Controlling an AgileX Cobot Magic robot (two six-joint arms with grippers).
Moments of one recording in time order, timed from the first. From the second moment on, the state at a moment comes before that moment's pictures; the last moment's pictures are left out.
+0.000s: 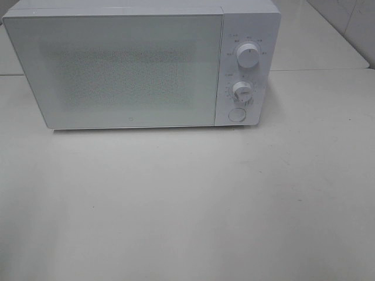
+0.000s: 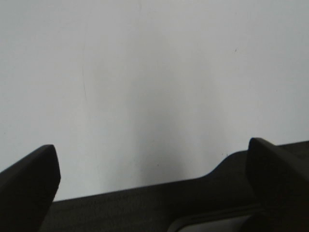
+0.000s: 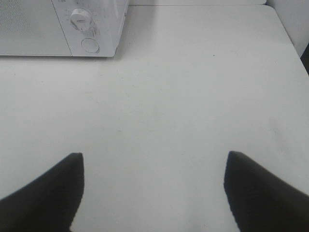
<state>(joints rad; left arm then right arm) -0.10 0.43 -0.50 -0.07 1.04 0.05 0.08 0.00 -0.51 -0.01 1.04 0.06</state>
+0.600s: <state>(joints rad) -0.10 0.00 -0.50 -0.09 1.04 0.05 0.08 0.00 -0.51 -0.01 1.04 0.06</state>
